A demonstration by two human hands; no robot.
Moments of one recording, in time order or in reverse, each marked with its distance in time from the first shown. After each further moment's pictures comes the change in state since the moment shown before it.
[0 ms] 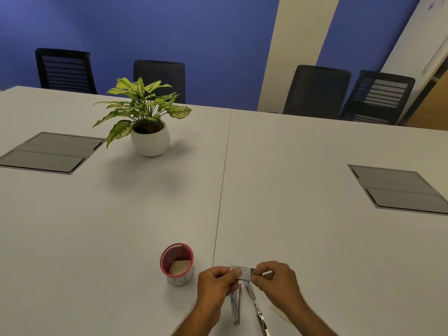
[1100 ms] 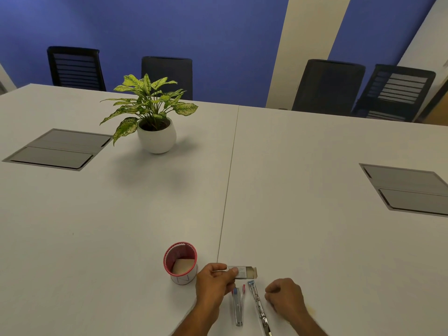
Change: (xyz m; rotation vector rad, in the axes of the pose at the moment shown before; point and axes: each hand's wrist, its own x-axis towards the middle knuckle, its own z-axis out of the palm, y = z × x) left_hand 0.019 -0.009 -0.006 -0.021 0.160 -0.038; right_hand 0.029 0.070 0.016 -0.217 -0.095 0.247
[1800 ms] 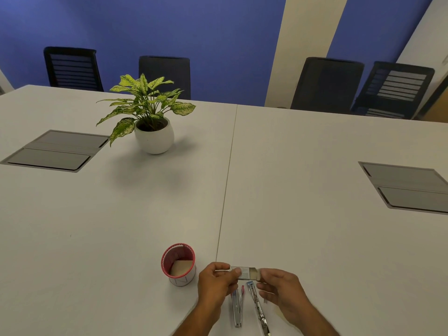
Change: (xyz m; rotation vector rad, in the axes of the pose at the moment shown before) left_hand 0.000 0.002 0.007 0.015 -0.033 0.017; right_hand 0.001 -0.016 -0.013 0.929 -0.271 0.132
